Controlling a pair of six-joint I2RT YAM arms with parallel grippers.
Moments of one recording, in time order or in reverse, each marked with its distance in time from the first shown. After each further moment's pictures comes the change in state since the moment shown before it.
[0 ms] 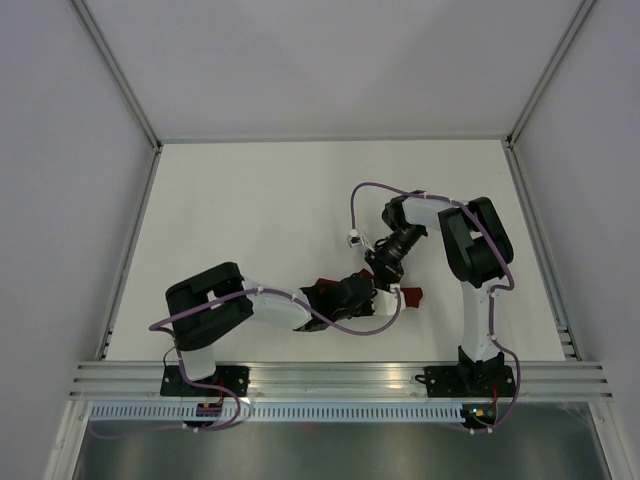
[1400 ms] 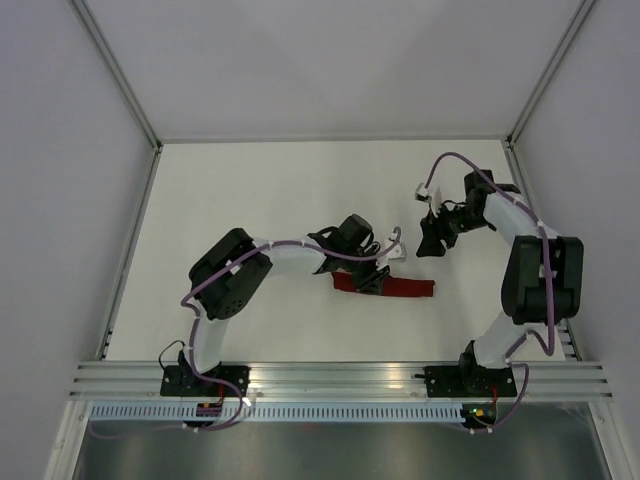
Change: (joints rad) left arm 0.274 0.208 0.386 -0.361 0.728 -0.129; right arm -0.396 -0.356 -0.107 0.249 0.039 0.046
